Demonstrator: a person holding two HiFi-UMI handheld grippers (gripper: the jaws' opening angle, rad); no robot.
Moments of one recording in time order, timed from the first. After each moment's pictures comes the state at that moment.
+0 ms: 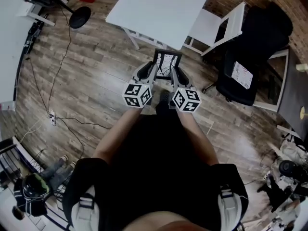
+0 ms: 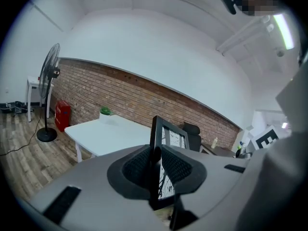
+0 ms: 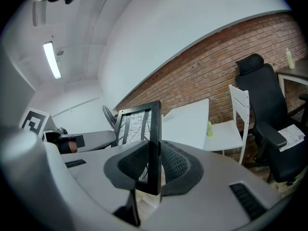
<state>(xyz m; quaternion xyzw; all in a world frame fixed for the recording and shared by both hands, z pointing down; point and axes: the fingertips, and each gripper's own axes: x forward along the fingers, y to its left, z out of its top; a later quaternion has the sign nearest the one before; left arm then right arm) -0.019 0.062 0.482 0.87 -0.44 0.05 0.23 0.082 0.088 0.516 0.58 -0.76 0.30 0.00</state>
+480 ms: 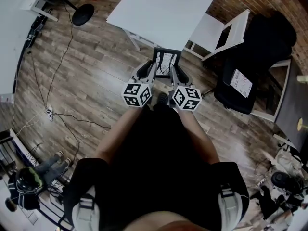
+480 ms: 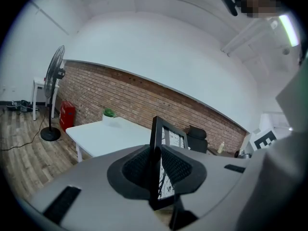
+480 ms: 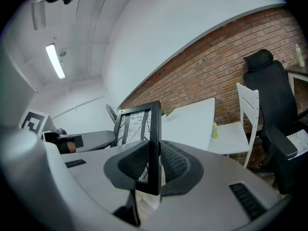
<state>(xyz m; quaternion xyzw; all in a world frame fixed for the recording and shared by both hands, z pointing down) -0.003 0.028 0.483 0.85 -0.47 0.03 0.23 0.099 0.044 0.519 0.55 -0.78 0.29 0.01</state>
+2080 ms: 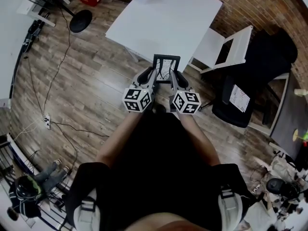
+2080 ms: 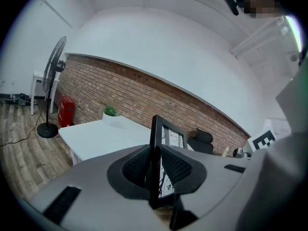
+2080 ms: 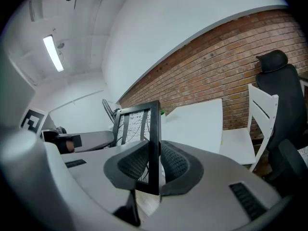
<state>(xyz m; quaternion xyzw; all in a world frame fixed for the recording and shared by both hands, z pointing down) -0.020 -0.084 0.505 0.84 -0.47 0.02 0.25 0.084 -0.073 0.535 0.55 -0.78 0.29 0.04</state>
